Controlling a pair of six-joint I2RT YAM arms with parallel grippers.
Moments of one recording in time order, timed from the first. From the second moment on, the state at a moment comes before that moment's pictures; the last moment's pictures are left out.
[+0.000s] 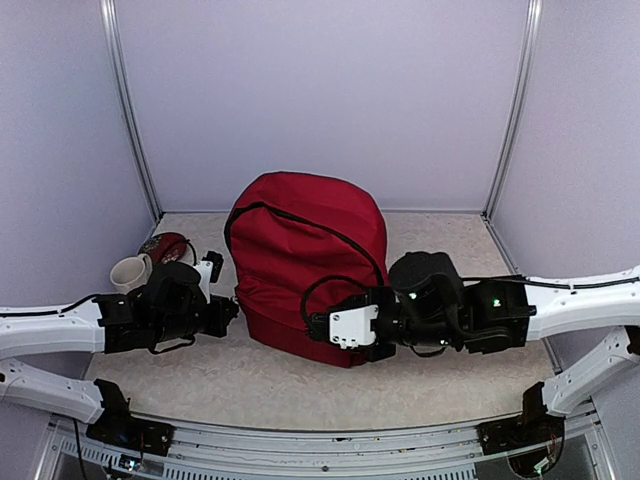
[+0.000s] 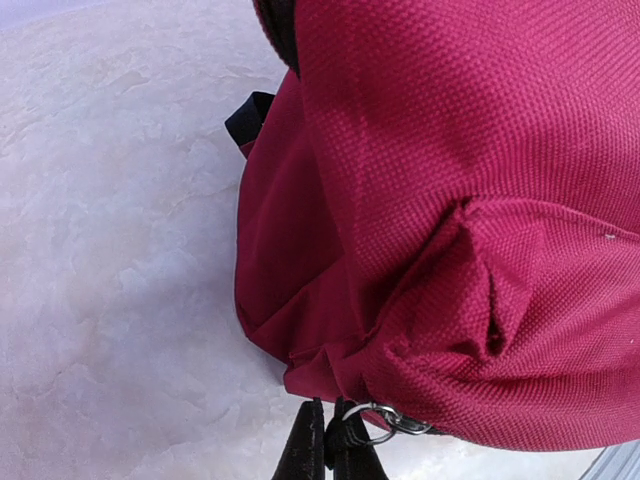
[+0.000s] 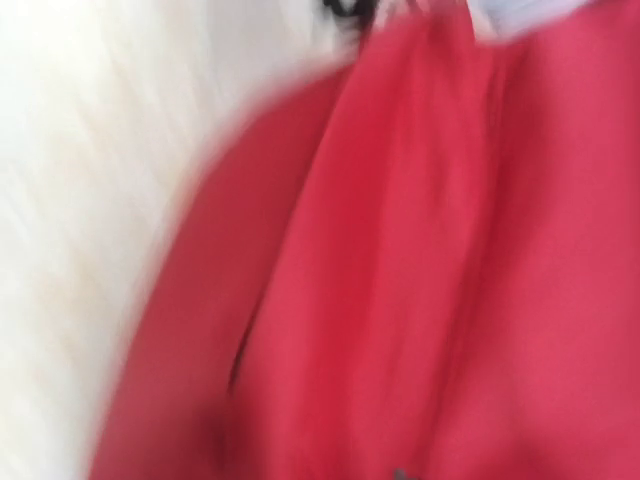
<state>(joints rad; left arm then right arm) -0.84 1.06 0.56 -0.14 -0.23 -0.50 1.31 1.34 0.97 -0.18 0.31 -0.76</state>
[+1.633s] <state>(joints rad) -0.41 1.32 0.98 -0.24 -0.36 -0.25 0.16 1.32 0.79 -0.08 -0.11 0.28</state>
